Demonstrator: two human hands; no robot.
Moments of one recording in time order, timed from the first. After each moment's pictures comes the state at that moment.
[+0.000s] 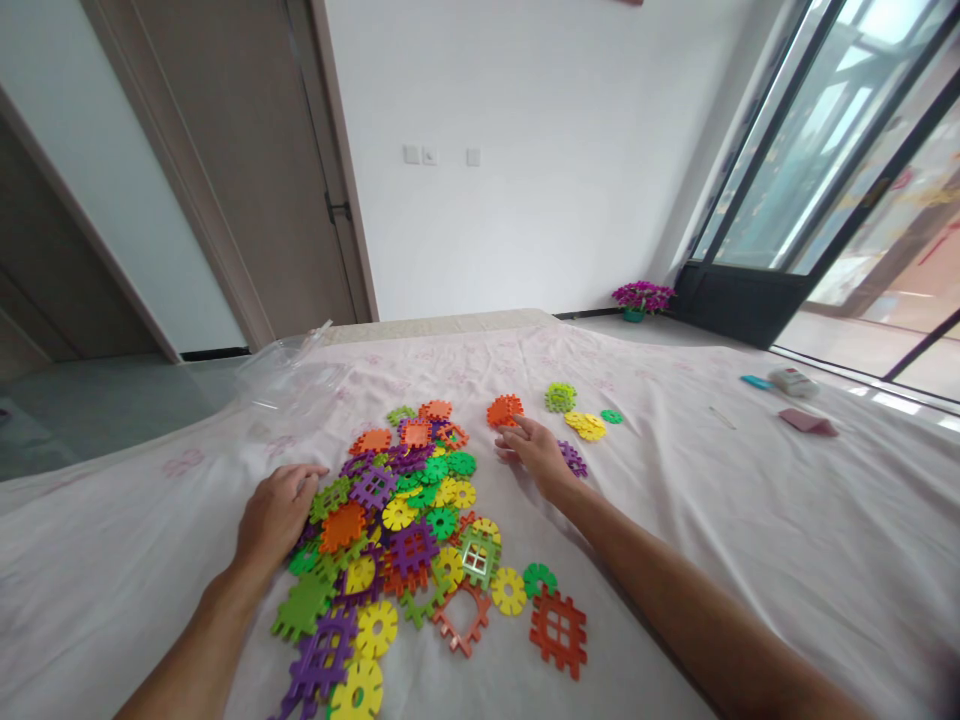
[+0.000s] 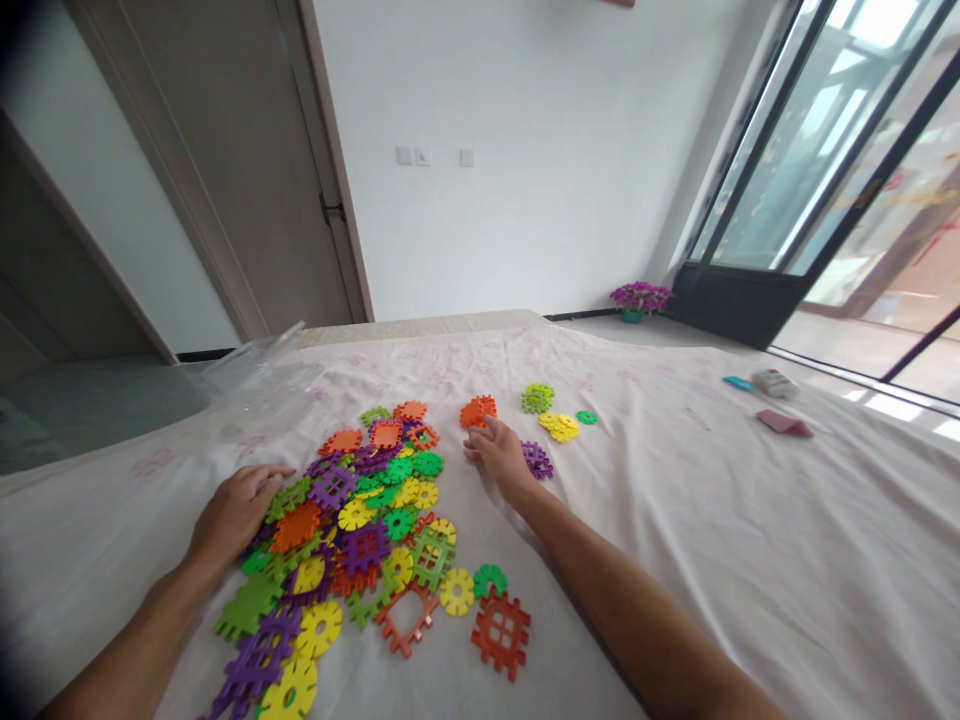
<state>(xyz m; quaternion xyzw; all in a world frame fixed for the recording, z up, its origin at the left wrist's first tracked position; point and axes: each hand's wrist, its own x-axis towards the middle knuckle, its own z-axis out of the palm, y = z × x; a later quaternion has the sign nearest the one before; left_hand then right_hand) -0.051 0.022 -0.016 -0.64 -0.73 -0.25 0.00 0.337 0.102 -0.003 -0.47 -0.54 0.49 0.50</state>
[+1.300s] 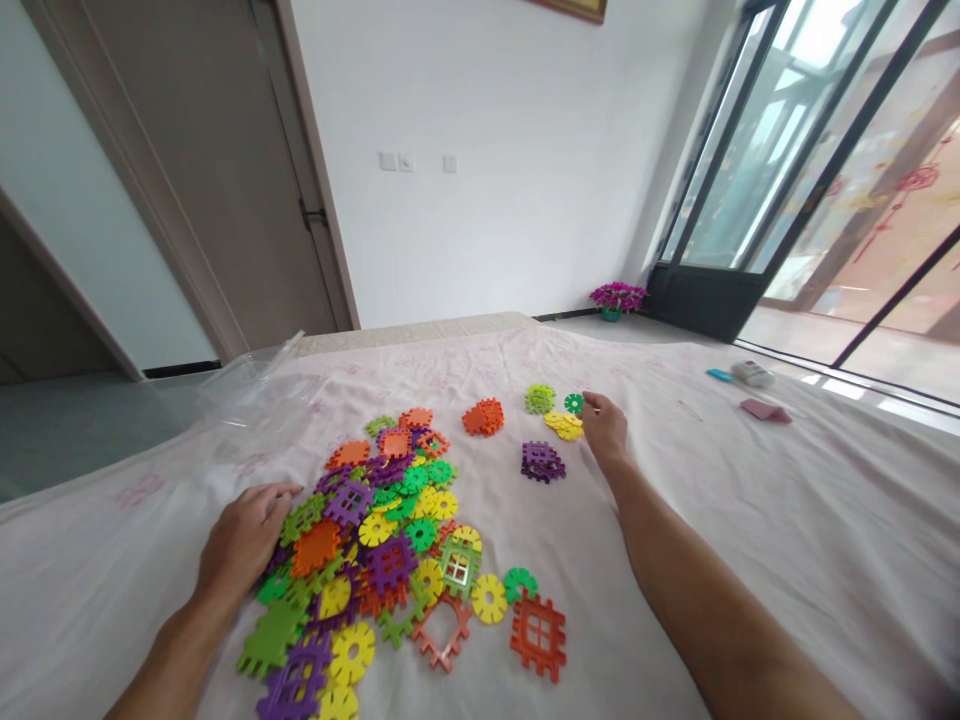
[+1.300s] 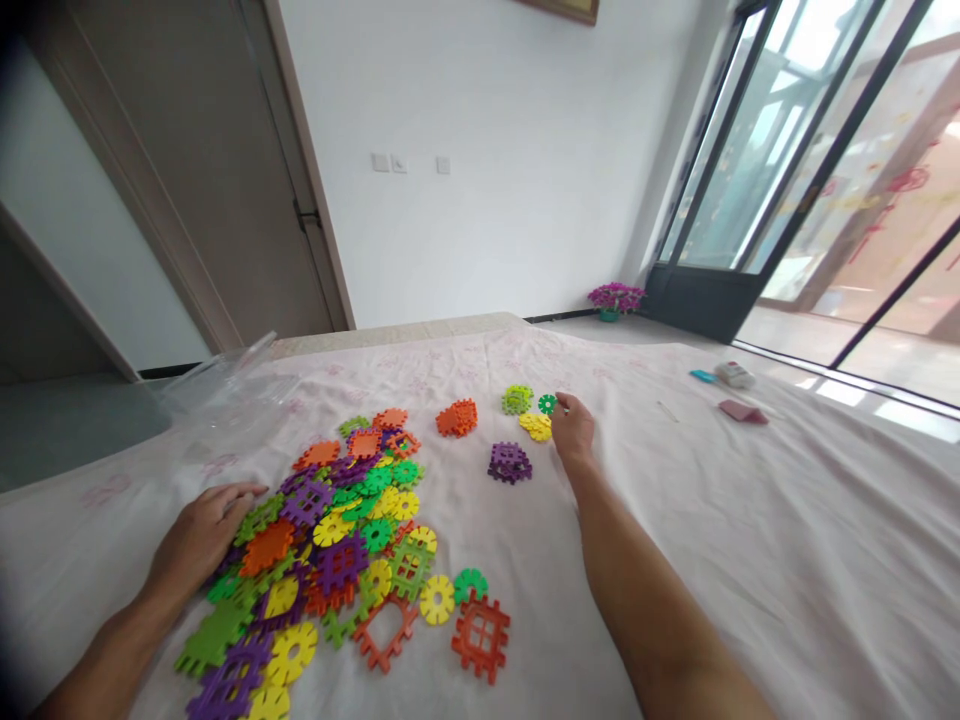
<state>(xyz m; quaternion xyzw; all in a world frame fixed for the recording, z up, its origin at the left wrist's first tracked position) -0.063 0.028 -0.030 -0.65 -0.72 -0.25 0.00 0.505 0.164 -0.015 -0.71 -0.51 0.00 0.49</state>
